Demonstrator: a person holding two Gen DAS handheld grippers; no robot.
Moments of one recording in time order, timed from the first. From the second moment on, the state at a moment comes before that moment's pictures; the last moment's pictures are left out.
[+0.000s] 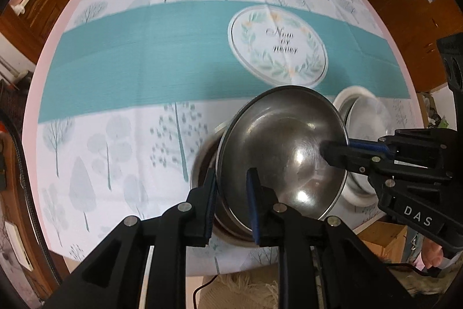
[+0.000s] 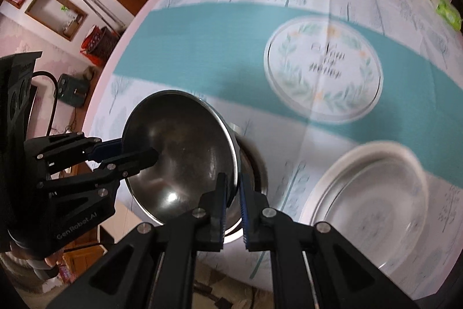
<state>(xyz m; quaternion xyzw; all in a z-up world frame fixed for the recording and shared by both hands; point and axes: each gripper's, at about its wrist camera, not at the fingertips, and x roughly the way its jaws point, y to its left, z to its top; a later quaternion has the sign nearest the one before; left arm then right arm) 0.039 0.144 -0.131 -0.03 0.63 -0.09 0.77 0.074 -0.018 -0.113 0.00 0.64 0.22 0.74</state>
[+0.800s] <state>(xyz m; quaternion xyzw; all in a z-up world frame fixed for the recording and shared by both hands) 0.033 0.147 -0.155 -0.02 0.64 -0.08 0.76 0.064 -0.018 -0.143 -0.01 0.66 0.19 0.73</state>
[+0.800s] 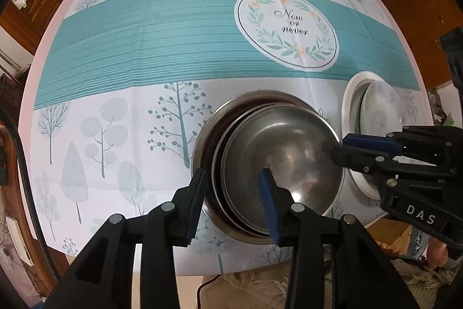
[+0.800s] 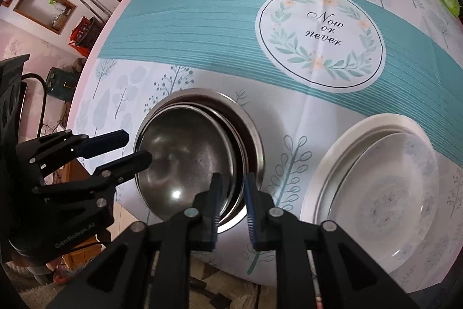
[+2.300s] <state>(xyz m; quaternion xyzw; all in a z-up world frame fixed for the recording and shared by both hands) 0.022 0.169 -0.151 -0.07 0.60 -0.08 0.79 0.046 -0.033 -0.124 -0.04 0.59 0.19 0.78</state>
